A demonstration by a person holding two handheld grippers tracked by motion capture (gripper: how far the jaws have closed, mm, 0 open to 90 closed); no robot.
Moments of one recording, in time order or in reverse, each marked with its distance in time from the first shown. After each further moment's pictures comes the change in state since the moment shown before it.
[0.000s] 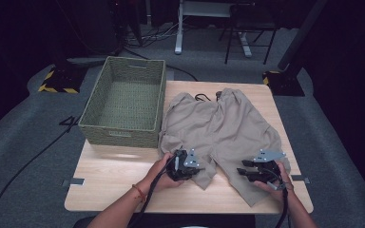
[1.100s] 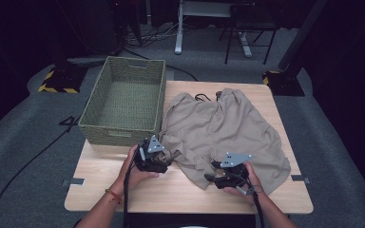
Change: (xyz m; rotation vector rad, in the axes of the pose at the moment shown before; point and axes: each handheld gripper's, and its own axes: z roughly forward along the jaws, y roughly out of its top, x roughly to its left) left arm 0.048 -0.055 -0.052 -0.071 0.246 -0.332; right arm 0.082 0.059 0.042 -0.040 0.134 -0.119
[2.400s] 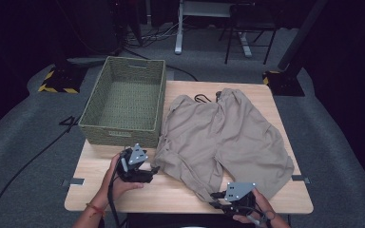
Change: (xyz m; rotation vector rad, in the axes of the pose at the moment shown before) left arm -0.002 -0.028 -0.045 -0.046 0.002 0.014; right arm 0.053 -0.035 -0.035 0.043 0.162 -0.218
